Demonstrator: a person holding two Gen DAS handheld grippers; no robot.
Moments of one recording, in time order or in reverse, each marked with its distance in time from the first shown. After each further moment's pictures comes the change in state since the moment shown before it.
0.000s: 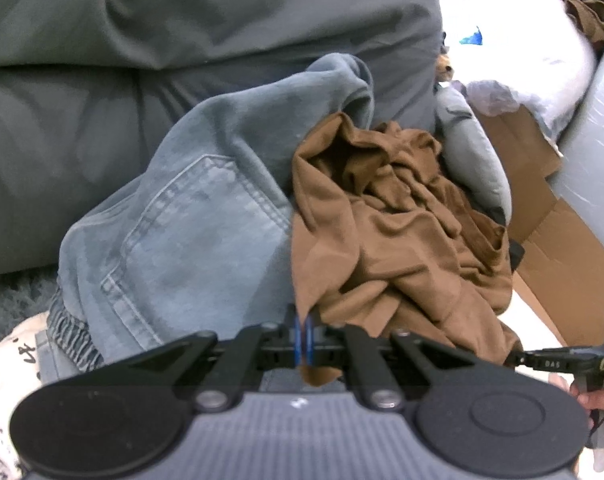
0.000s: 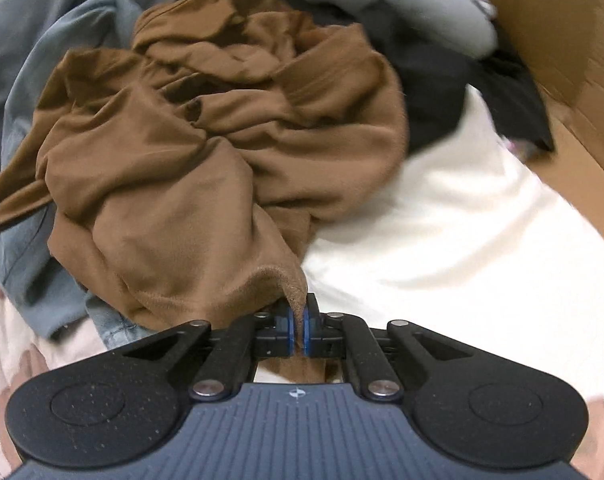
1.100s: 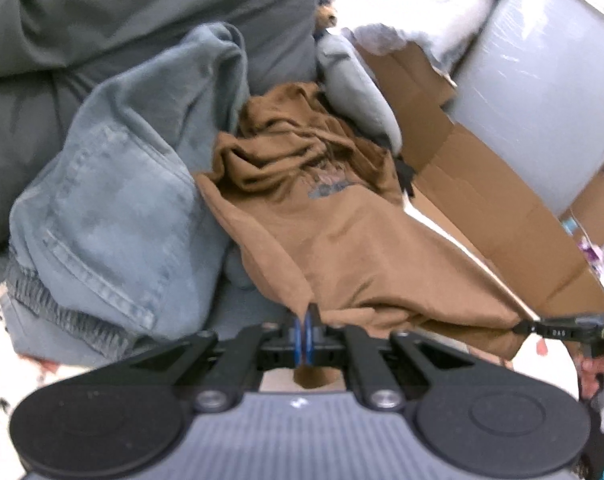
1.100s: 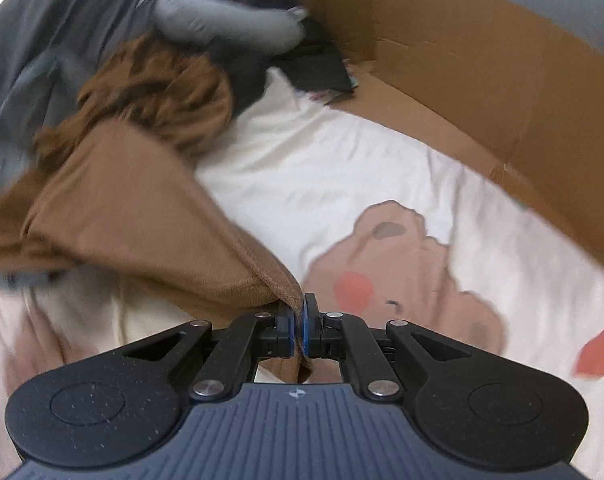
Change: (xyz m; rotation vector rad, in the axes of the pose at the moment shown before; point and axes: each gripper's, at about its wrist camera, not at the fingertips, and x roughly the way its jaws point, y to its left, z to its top) left arm -0.068 -0.048 -0.033 0.151 0.169 -0.213; right arm -0.169 -0.021 -0.110 0.093 0.008 -0.249
